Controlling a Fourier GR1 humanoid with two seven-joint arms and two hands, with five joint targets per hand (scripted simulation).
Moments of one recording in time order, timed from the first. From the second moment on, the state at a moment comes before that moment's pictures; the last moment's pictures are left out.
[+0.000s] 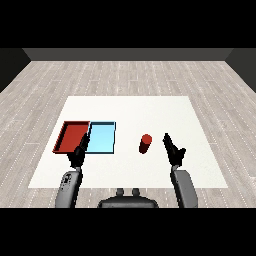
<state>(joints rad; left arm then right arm) 0.03 0.09 -0.01 -1.56 0.01 -0.01 -0.05 0.01 -0.07 0.04 -1.54 -0.03 0.00 0.00</state>
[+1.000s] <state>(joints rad) -0.03 0.05 0.05 -1.57 0.05 -0.04 -0.40 -0.07 -0.19 -0.18 -1.43 -0.16 0.21 -0.38</state>
